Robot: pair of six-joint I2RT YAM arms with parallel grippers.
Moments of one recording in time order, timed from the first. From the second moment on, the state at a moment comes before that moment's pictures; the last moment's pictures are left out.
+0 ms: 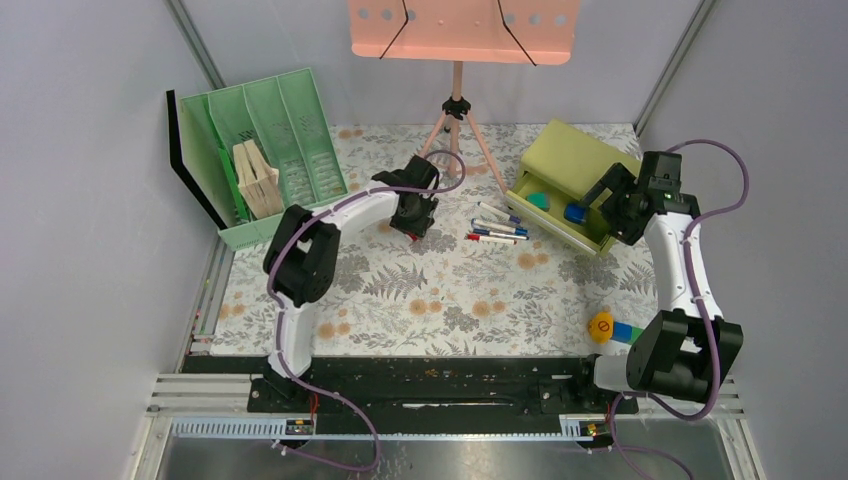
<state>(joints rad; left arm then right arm) -0.58 2.09 1.61 -0.68 -0.06 -0.15 -0.22 1.35 1.18 -0.74 -0.12 0.57</state>
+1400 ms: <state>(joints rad) -0.74 1.68 1.09 -0.27 0.28 -0.82 -0.22 1.24 1.04 -0.66 -0.25 0.69</state>
